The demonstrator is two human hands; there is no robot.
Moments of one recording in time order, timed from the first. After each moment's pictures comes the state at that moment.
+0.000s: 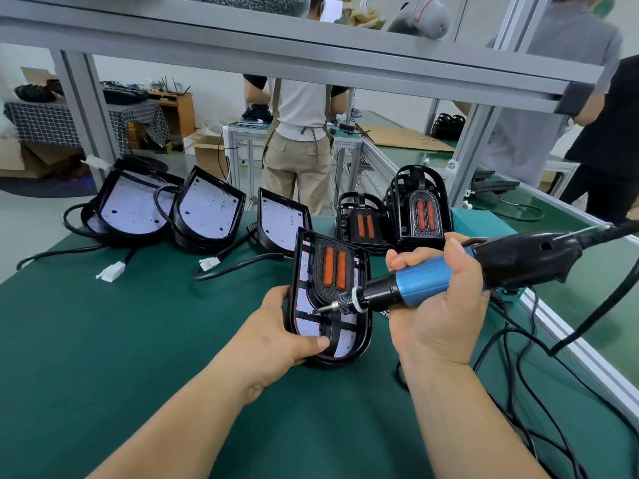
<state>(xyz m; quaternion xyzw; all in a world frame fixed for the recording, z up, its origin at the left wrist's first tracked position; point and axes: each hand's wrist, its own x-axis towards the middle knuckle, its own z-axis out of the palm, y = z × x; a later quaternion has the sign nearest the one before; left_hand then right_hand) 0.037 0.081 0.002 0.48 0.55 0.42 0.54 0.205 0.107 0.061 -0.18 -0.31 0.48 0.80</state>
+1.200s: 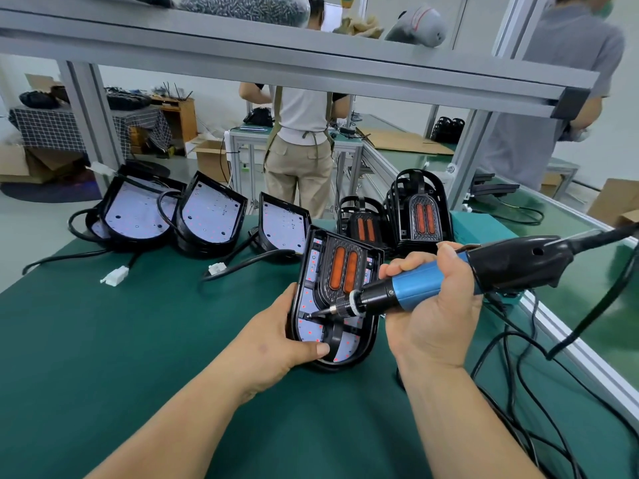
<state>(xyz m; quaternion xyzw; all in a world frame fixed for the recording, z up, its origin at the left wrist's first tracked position) 0.028 0.086 -0.002 0.62 0.48 0.40 0.48 0.200 0.105 0.060 -0.17 -0.30 0.48 0.80</state>
